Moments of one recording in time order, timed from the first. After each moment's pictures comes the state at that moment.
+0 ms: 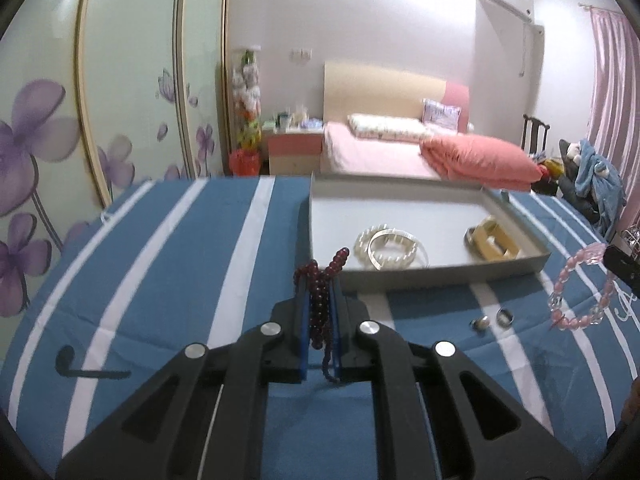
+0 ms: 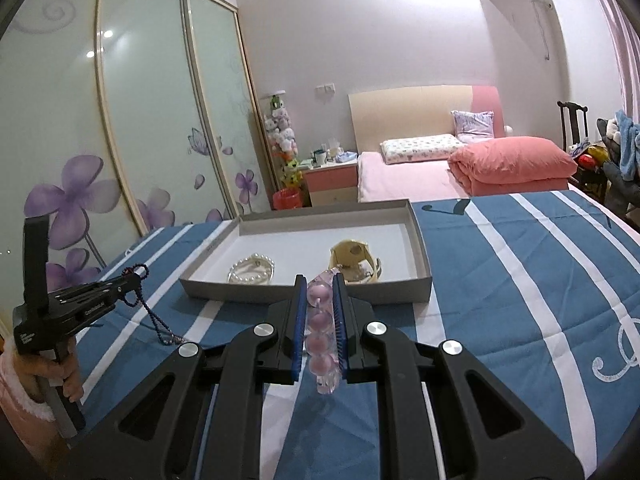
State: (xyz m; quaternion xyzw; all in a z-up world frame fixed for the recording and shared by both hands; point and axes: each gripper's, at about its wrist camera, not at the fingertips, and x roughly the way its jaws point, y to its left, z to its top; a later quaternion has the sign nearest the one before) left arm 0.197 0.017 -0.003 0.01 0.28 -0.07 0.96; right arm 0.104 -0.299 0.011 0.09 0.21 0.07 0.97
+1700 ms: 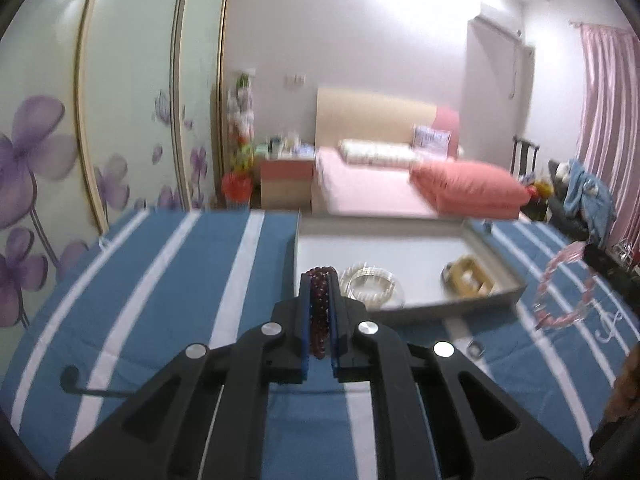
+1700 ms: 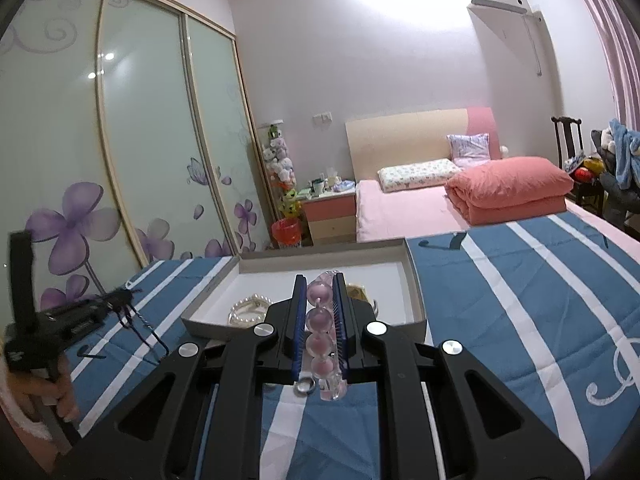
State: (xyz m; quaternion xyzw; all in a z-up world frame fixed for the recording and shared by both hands) left arm 0.188 0.006 0.034 0.00 0.23 -0.08 0.97; right arm 0.106 -0.304 0.034 0.10 0.15 0.06 0.98
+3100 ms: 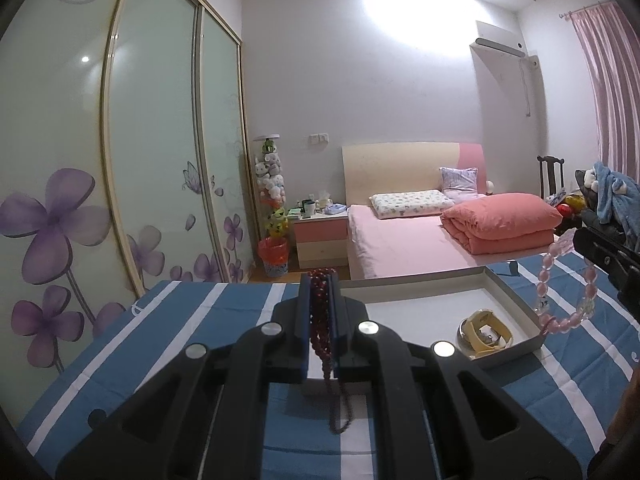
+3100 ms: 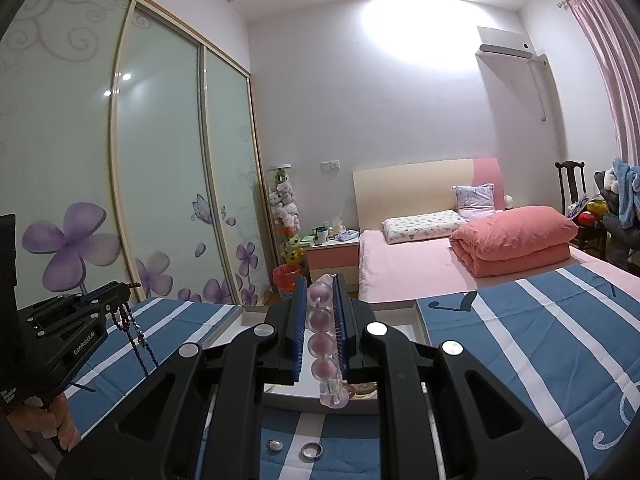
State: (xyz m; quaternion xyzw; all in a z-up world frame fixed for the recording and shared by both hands) left arm 0.190 -0.042 0.052 0.05 0.14 -0.02 0.99; right arm 0.121 -0.285 0.047 0.08 0.07 0.06 0.99
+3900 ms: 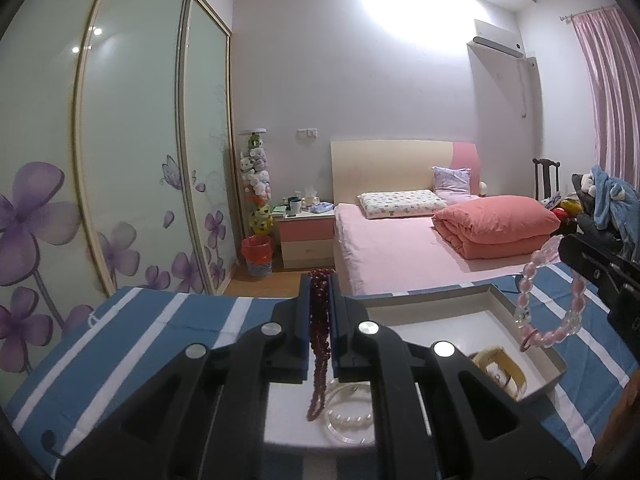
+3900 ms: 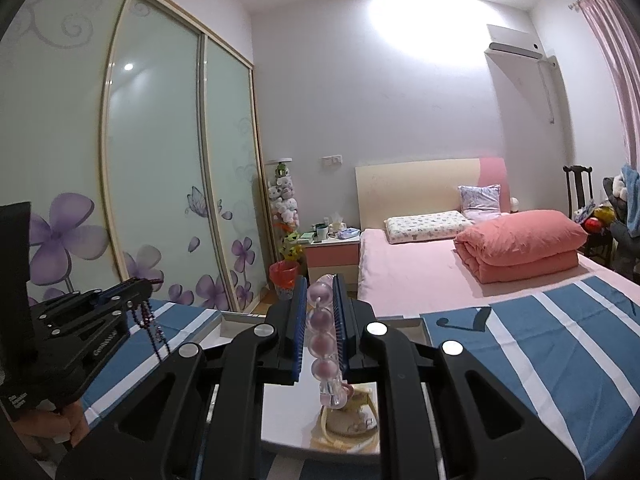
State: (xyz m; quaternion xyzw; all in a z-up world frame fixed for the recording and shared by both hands) left arm 0.277 -0.071 0.035 0.04 0.14 -0.04 0.99; right arm 0.183 -0.289 0.037 0.06 0.08 0.06 0.99
